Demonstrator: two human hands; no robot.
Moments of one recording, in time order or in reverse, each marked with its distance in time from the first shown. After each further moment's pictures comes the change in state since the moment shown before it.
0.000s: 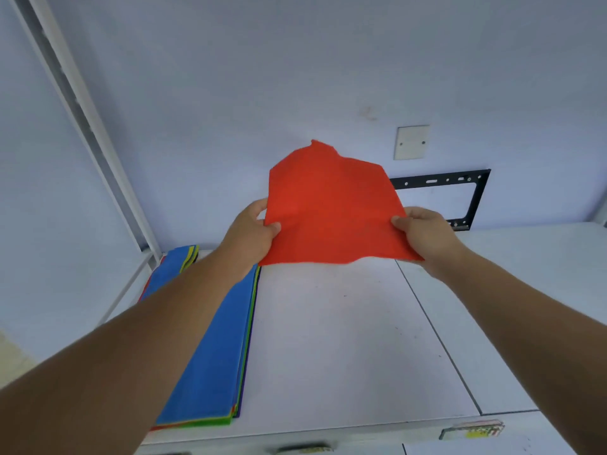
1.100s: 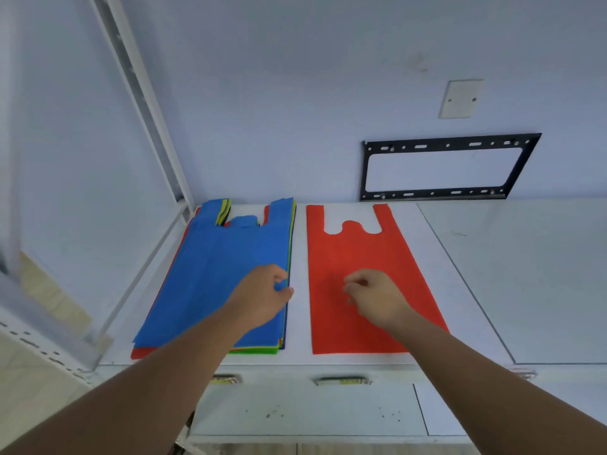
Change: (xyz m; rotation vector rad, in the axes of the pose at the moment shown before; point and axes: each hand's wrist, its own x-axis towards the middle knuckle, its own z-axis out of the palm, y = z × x) left_hand -0.091 -0.159 -0.046 0.587 -0.181 -0.077; right_hand -0.114 0.125 0.127 -0.423 -0.289 0.035
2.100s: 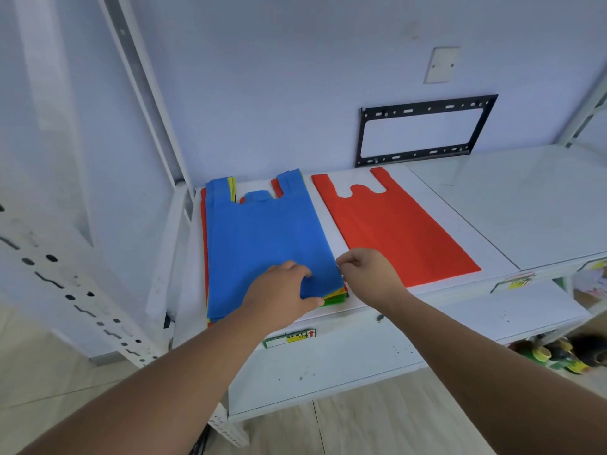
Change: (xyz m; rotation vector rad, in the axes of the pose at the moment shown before) left_hand -0.041 -0.107 -0.035 0.344 -0.120 0.462; right_hand -0.083 -0.072 0.133 -0.094 0.204 0.082
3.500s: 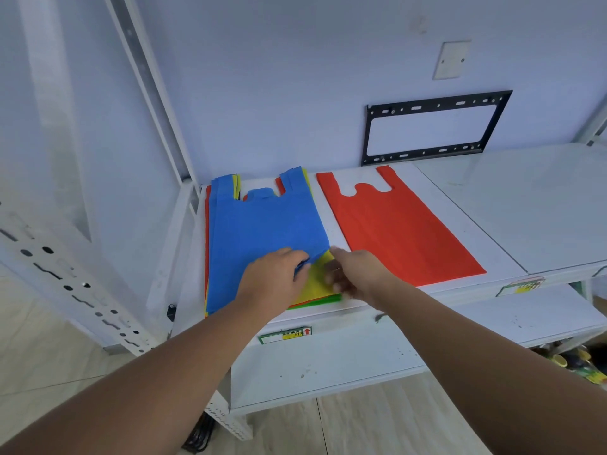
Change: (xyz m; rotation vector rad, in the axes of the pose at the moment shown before) left_hand 0.005 0.008 -0.009 0.036 0.292 0.019; right_hand 0.026 0.001 0.005 0.402 -0.224 0.270
